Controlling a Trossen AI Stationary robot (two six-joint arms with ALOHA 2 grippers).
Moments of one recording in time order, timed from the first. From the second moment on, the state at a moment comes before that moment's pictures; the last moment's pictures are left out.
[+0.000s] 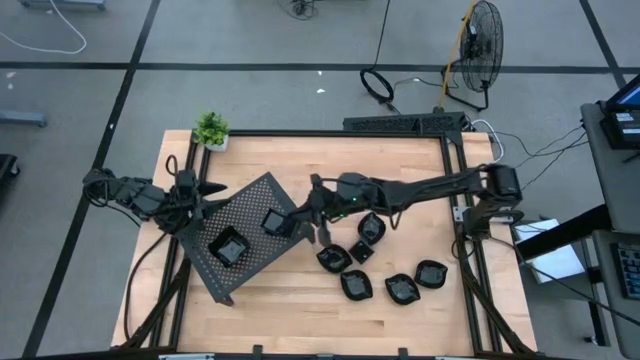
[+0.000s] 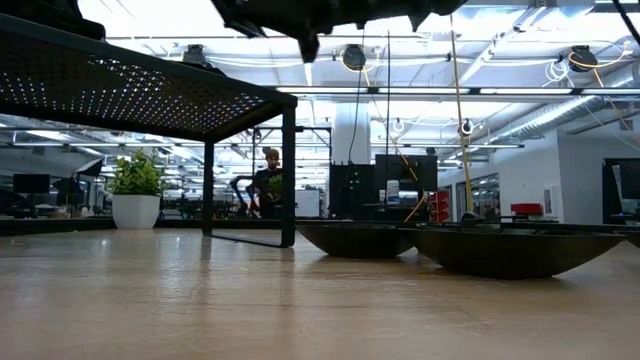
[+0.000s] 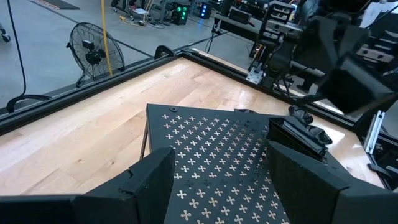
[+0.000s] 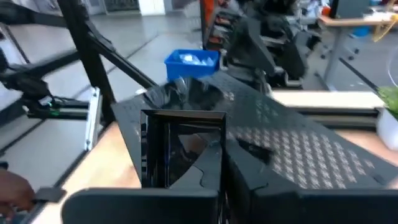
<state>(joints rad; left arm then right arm) -0.41 0.07 0.42 -0.63 -0.67 -0.50 0.01 1.74 1.25 0.30 -0.16 0.05</state>
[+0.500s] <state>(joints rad) -0.41 0.07 0.42 -0.63 -0.67 -0.50 -0.04 1.87 1.29 0.48 -0.16 0.09</state>
